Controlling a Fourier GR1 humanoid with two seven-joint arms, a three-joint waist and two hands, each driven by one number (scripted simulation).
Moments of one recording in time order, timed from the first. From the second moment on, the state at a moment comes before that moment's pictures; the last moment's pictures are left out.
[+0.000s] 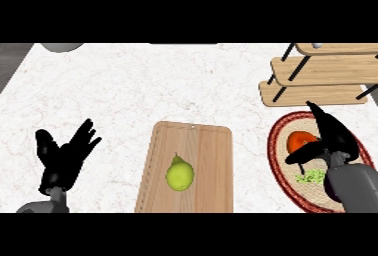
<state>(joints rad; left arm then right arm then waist) -0.03 0.22 0.03 -1.38 0.18 0.03 0.27 -0.27 -0.35 0.03 -1.26 0.64 0.11 0.49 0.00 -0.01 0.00</state>
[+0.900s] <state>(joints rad) -0.03 0.21 0.06 -1.37 0.16 0.02 0.27 -0.15 -0.30 0.13 -1.43 0.69 0.15 0.28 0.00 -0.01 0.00</state>
